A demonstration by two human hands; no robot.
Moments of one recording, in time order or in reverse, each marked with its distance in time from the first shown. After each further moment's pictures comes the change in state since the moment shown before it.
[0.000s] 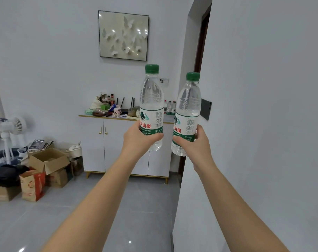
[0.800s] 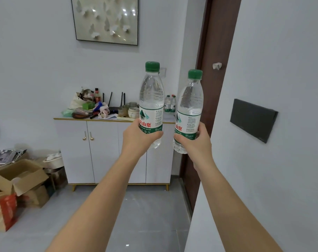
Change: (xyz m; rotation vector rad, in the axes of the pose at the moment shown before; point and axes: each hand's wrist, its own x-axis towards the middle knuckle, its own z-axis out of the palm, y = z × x) left_hand 0.291 -0.146 0.044 0.073 -0.037 -0.007; right_hand 0.252 0.141 0.122 -0.038 0.121 0.021
